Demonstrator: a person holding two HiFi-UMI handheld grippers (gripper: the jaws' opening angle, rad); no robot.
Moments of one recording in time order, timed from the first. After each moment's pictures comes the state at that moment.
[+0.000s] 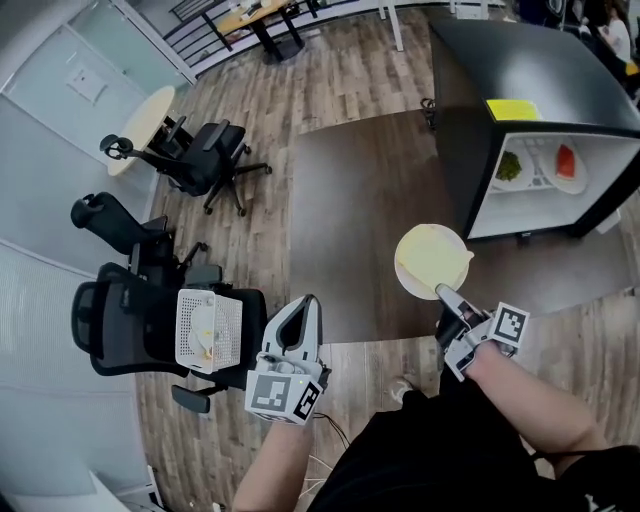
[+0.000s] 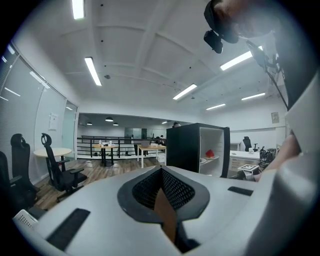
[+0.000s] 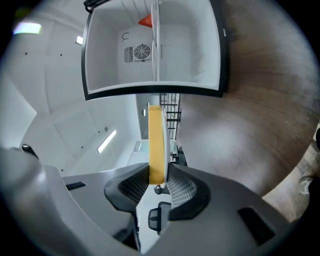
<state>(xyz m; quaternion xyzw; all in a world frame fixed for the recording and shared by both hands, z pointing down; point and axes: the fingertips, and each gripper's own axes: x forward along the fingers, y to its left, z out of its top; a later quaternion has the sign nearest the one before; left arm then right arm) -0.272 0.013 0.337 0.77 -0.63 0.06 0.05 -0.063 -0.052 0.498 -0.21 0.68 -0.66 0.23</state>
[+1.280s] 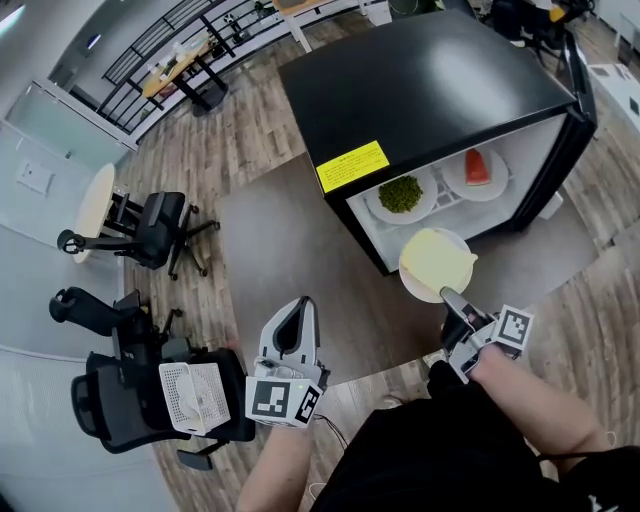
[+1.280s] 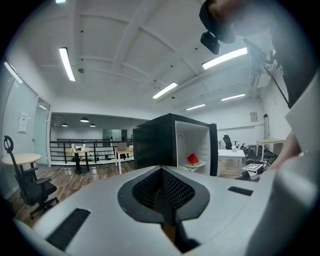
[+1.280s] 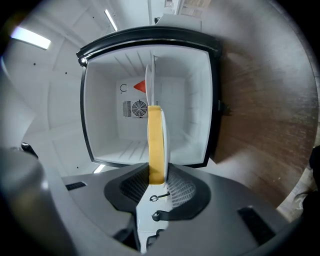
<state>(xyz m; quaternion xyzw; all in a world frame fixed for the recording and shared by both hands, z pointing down) -0.073 -0.129 0.329 0.84 -0.53 0.07 0.02 0.155 -0.129 0.507 -0.31 0.63 -0.63 0.31</state>
